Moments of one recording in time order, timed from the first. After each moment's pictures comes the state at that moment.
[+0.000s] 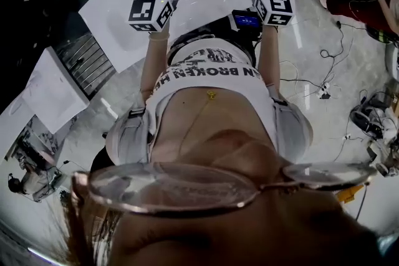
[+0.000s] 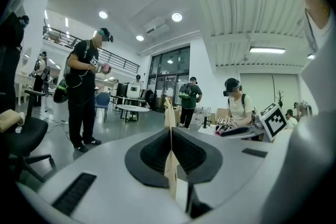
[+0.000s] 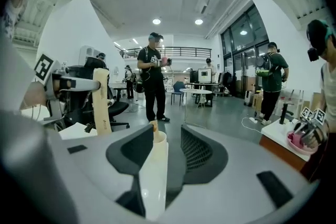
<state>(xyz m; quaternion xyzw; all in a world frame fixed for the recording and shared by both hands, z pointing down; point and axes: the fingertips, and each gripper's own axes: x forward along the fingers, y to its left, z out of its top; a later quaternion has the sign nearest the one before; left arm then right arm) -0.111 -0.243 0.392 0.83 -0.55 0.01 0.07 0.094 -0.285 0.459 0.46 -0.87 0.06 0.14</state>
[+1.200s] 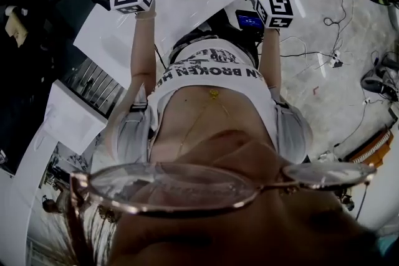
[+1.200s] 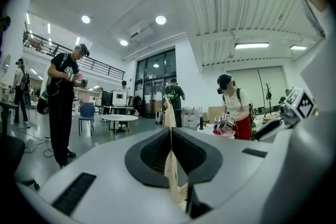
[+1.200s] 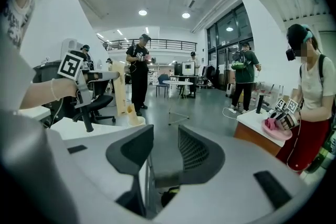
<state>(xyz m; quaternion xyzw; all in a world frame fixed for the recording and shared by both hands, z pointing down) -0.079 -0.358 0.399 0.86 -0.50 0.02 0.01 0.163 -0.279 0.487 0.53 -0.83 0.09 0.17</state>
